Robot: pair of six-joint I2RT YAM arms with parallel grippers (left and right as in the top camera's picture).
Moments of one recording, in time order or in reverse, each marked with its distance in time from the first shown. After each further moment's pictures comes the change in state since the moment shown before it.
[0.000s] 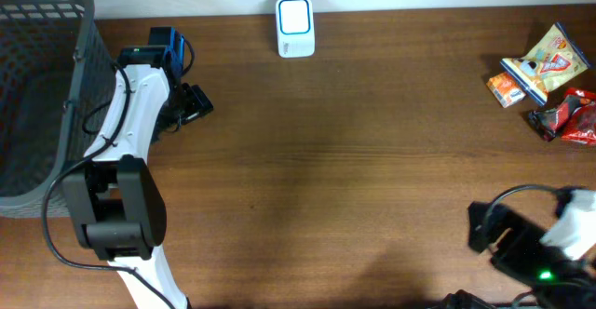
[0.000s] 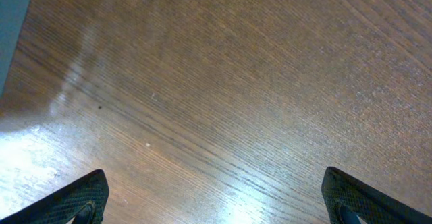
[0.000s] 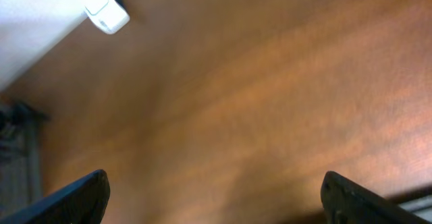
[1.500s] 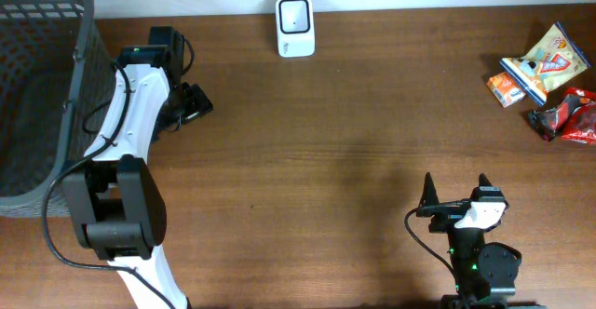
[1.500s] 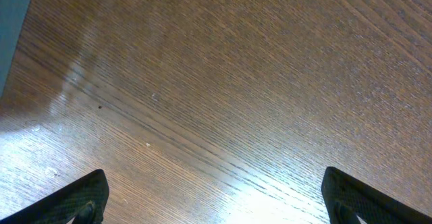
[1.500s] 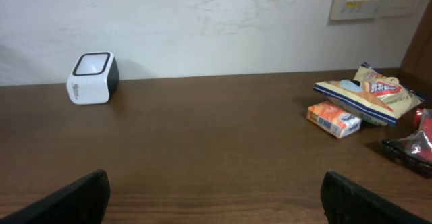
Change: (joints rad) left arm 0.000 0.001 0.002 0.001 0.000 0.000; right arm 0.517 -0.725 -1.395 1.538 0.433 -0.085
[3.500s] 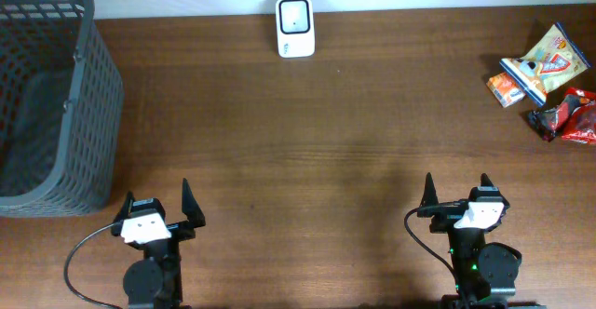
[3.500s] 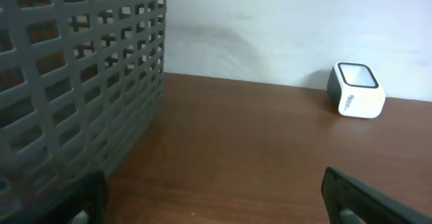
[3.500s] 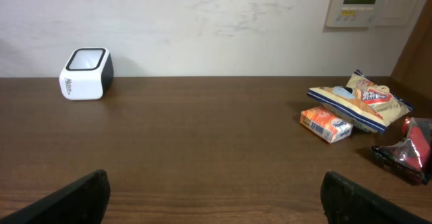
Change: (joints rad) left arm 0.015 -2.041 -1.732 1.117 -0.028 0.515; right arm 0.000 -0.003 0.000 0.000 0.011 -0.044
